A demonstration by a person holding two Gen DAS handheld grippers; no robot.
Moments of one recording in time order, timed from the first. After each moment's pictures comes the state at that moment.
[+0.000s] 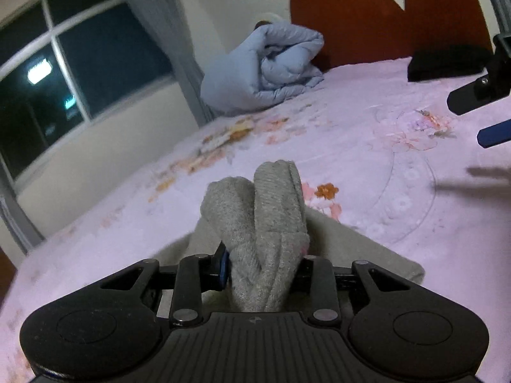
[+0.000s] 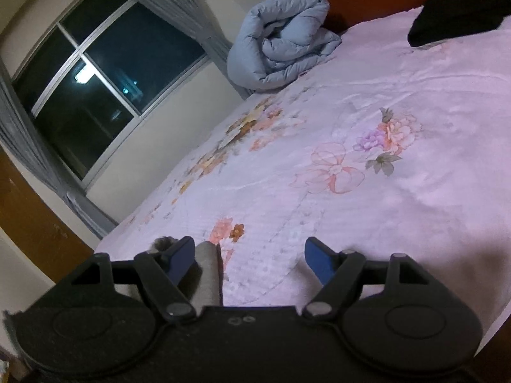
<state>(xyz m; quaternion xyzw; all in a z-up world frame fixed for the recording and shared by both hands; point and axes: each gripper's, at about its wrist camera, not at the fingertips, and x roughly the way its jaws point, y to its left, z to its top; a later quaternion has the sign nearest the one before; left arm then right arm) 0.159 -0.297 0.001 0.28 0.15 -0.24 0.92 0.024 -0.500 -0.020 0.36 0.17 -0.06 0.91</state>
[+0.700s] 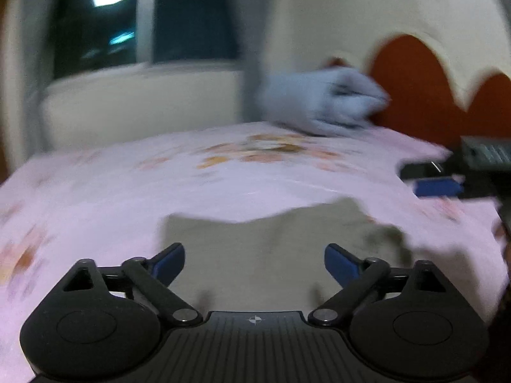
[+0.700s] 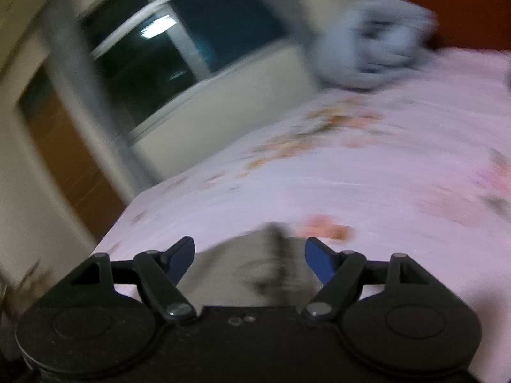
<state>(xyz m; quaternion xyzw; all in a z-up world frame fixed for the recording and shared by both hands) 0.157 -0.091 0.034 0.04 0.21 -0.20 0.96 0.095 -0.377 0.032 0.19 0.20 0.09 0.96</state>
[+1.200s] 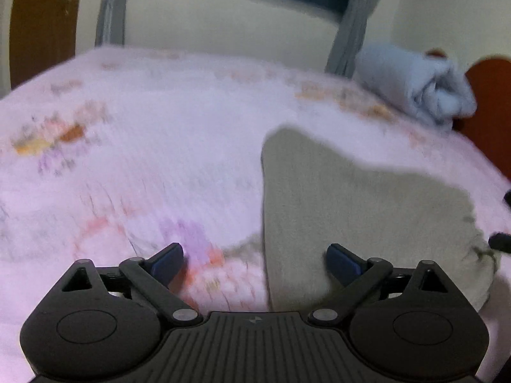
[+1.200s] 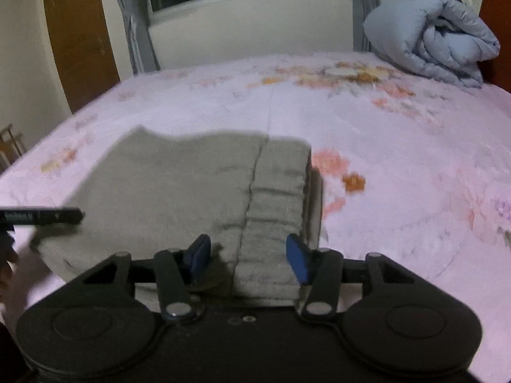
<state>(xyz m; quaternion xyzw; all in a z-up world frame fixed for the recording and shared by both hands) 0.222 -0.036 -0.036 -0.08 0.32 -0.10 0.94 0.117 -0.359 0.001 0.06 0.28 0.06 0.96</state>
